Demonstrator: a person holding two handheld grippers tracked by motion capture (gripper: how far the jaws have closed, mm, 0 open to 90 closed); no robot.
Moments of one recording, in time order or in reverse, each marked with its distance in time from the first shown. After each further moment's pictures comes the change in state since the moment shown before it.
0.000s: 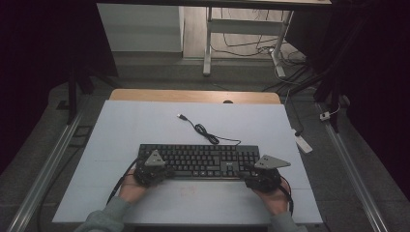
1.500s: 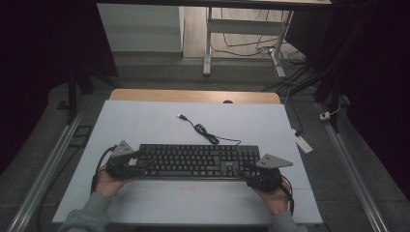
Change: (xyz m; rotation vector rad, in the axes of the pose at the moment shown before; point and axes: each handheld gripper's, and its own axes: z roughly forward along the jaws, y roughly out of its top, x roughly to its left) left arm 0.040 -0.020 -0.059 -0.154 0.128 -0.177; right arm 0.000 0.004 -0.005 -0.024 0.002 0.003
